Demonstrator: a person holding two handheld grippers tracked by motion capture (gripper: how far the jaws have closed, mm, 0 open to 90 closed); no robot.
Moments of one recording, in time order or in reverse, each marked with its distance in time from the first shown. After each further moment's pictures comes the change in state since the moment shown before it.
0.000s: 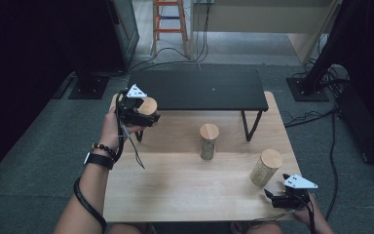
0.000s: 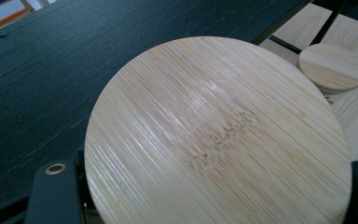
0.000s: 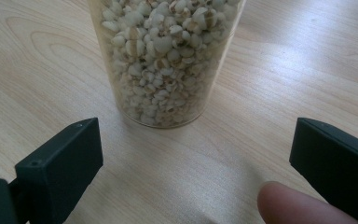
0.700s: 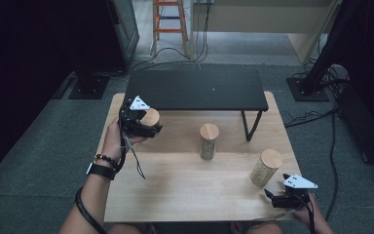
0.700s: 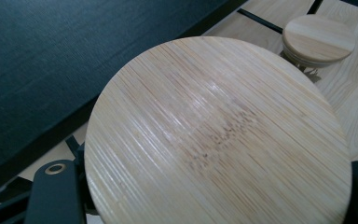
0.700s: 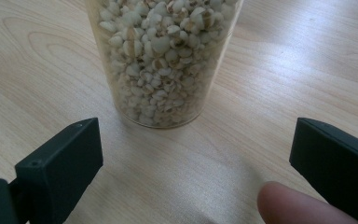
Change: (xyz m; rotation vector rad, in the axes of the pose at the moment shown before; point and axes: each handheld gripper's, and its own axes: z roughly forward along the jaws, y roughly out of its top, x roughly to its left) left arm -0.016 -0.020 0.006 0.018 -0.025 0.011; right arm 0.001 0.000 0.000 0.002 -0.006 0.004
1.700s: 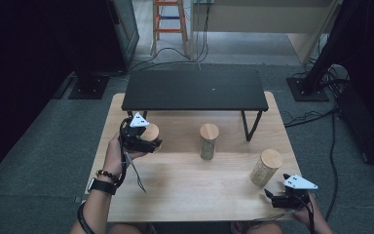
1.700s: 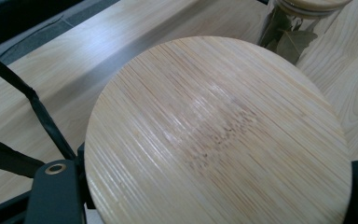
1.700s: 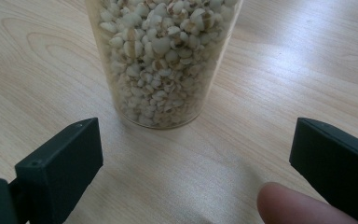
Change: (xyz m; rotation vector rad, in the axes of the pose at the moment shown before) left arm -0.012 -0.044 0.015 0.011 -0.029 -0.024; right arm 0.003 -0.001 0.000 -0.007 -0.010 0.000
